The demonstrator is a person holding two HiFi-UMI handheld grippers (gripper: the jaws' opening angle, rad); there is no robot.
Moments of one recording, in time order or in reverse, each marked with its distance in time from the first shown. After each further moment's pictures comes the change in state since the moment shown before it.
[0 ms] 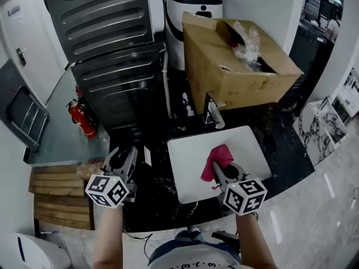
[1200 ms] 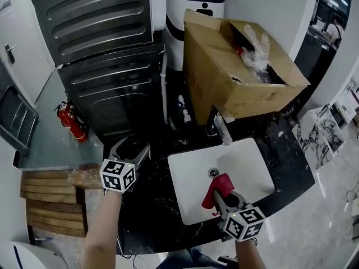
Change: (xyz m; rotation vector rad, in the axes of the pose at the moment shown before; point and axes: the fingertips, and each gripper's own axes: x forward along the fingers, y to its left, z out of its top) left arm 0.129 0.079 -0.079 0.137 0.244 -0.045; right arm 0.023 -0.007 -0.054 0.067 0.131 -0.075
